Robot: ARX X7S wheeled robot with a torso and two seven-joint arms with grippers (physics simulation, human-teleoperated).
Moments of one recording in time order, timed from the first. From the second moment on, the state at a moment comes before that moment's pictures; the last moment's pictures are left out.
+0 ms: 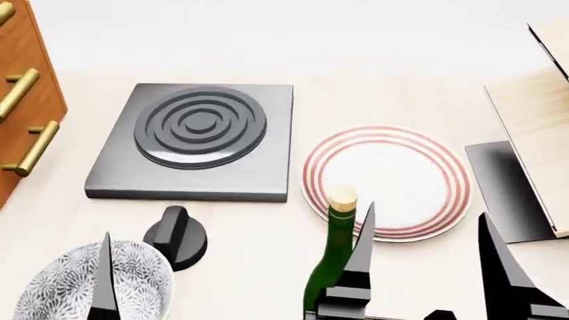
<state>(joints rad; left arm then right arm) 0.01 -0.20 0.33 0.95 0.21 -0.59 -0.20 0.03 0.22 -0.05 -0.89 0.32 0.52 0.32</state>
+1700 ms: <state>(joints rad) 0.00 -0.23 0.33 0.97 0.16 -0.60 -0.24 0.37 0.37 0.10 -0.79 0.45 0.70 0.41</state>
